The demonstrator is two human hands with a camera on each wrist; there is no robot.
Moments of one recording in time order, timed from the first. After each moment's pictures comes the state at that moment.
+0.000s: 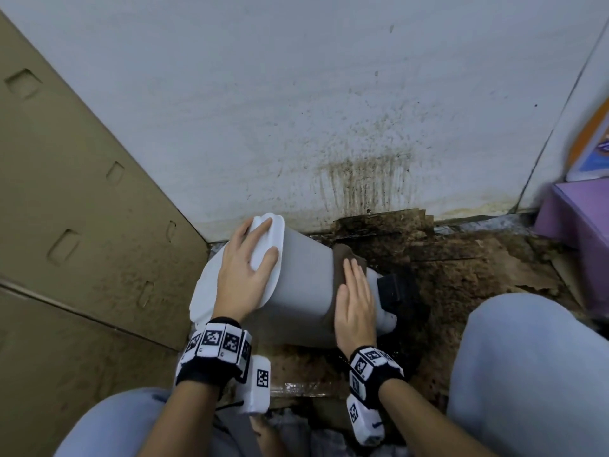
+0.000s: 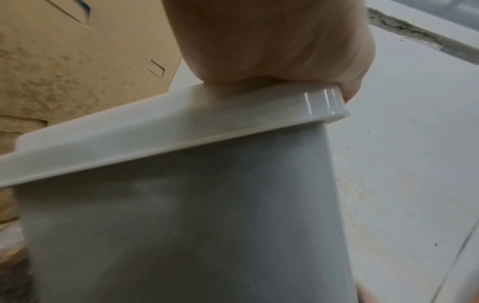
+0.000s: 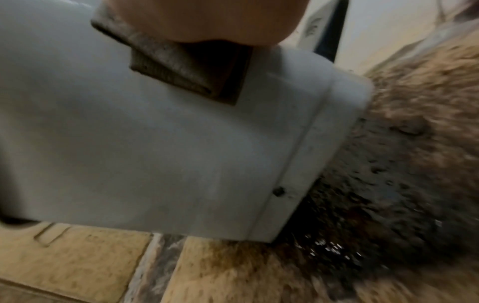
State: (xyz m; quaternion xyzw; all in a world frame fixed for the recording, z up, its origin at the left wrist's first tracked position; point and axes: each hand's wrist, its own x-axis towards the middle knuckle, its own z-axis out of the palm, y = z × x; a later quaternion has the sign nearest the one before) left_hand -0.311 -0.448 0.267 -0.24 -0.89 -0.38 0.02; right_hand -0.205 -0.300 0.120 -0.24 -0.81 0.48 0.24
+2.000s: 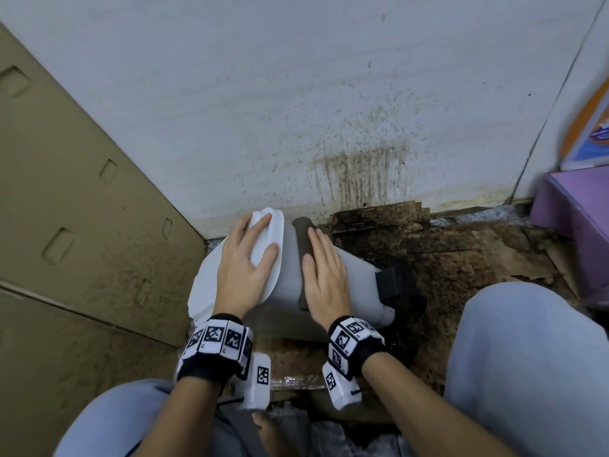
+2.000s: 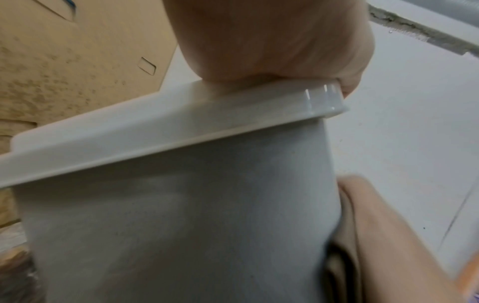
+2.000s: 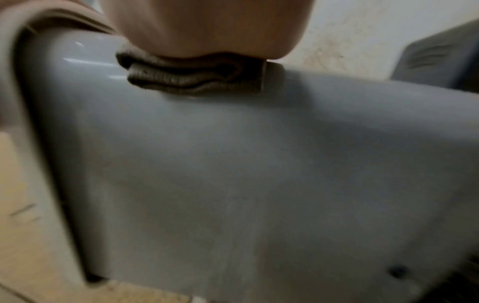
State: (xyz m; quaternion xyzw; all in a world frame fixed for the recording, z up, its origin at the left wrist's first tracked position) left_hand -0.305 -0.442 0.265 -0.25 -0.90 -0.36 0.04; right_hand -0.239 -0.311 0.172 -0.15 -0.82 0.49 0.24
